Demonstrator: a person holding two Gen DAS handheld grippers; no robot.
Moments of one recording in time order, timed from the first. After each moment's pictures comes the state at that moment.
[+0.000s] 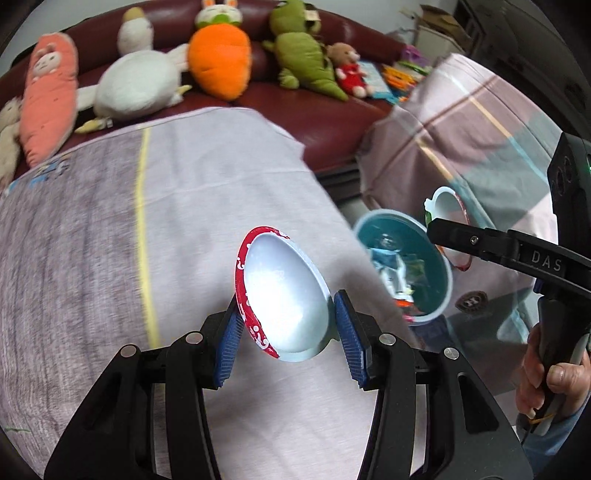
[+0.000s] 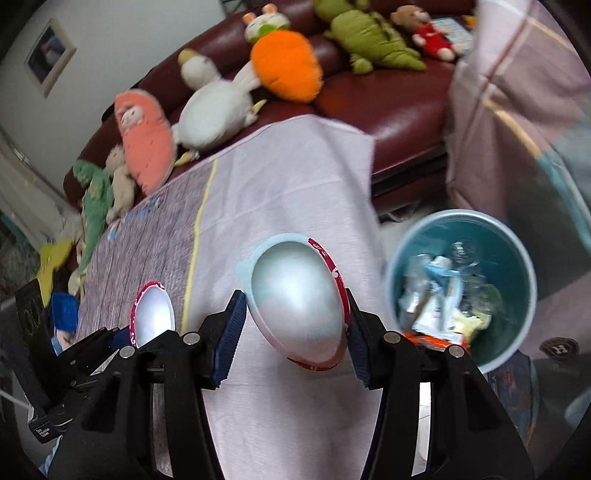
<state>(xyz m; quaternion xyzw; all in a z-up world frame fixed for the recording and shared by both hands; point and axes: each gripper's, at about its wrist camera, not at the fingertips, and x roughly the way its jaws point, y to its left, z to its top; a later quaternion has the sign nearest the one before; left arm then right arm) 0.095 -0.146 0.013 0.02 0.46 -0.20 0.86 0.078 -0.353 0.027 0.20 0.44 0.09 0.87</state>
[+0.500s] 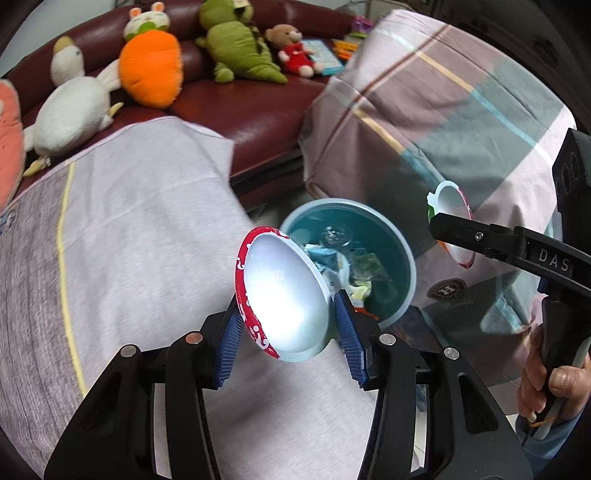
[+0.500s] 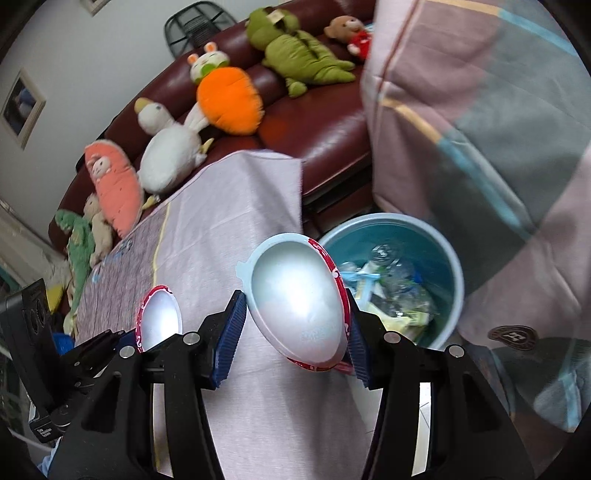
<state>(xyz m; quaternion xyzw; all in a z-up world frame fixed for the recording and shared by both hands) 0.097 -0.255 0.004 0.08 0.47 -0.26 0.84 0.044 -0.459 0.018 0.25 0.41 0.03 0.88</state>
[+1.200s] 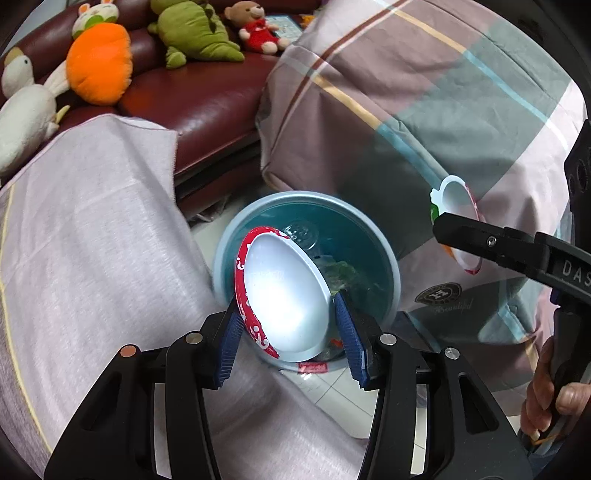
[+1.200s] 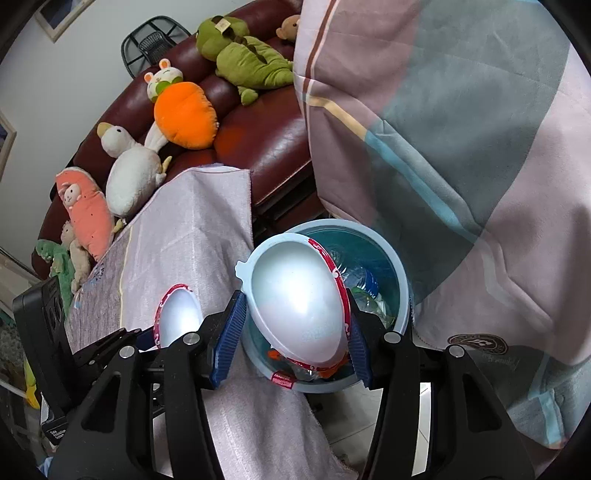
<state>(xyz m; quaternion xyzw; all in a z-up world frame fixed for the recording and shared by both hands) 0.133 -0.335 -0.039 0.10 0.50 -0.31 0.81 0.052 -0.519 -0.007 0.27 0.42 -0.02 0.86</state>
